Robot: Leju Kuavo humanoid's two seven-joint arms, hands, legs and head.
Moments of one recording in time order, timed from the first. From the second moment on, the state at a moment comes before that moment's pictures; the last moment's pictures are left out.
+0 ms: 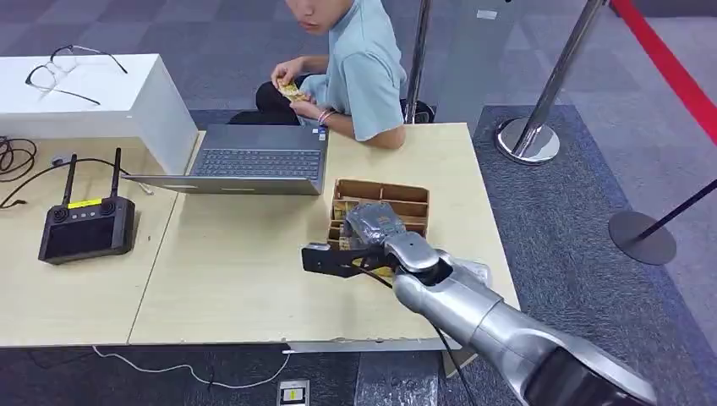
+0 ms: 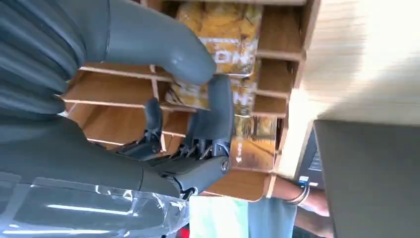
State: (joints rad) left arm -0.11 0.01 -1.15 -0.21 0.67 0.43 0.20; right arm -0.78 -0.07 1.01 -0.96 0.75 -0.08 0.41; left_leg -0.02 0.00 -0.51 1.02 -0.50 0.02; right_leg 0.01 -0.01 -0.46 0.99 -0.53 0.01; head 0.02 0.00
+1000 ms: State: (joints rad) left arm -0.11 0.01 -1.15 -0.21 0.67 0.44 0.20; right arm -0.77 -0.08 1.01 -0.98 0.75 -0.11 0.41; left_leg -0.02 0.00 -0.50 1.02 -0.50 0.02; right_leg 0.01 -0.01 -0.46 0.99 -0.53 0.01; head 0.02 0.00
